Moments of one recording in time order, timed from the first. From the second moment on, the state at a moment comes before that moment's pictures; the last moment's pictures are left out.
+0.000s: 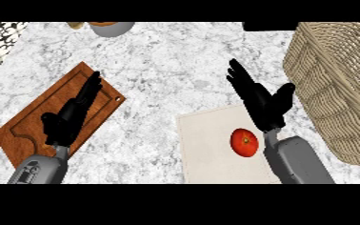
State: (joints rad) left arm -0.15 0.37 -0.19 -1.37 0.17 0.07 -0.08; right arm -0.31 -0.18 0.27 -1.41 -0.31 -0.06 0.13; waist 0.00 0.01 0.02
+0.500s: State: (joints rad) left arm -0.17 0.41 -0.13 -1.33 0.14 0.14 0.07; right arm -0.15 -0.17 0.10 -1.57 -0.35 0.05 -0.45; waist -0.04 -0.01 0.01
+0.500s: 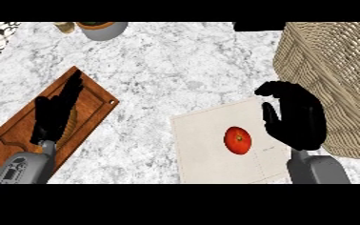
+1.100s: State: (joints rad) left arm -0.18 0.41 -0.13 -1.35 0.13 0.18 0.16; right arm 0.18 -0.22 0.13 -1.80 0.17 -0.37 -0.43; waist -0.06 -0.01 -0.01
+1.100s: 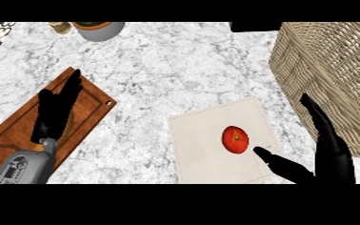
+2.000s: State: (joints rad) left arm -0.19 0.40 -0.12 -1.39 0.10 0.15 0.21; right arm 0.52 -0.64 0.13 -2.39 0.26 0.06 0.27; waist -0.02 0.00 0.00
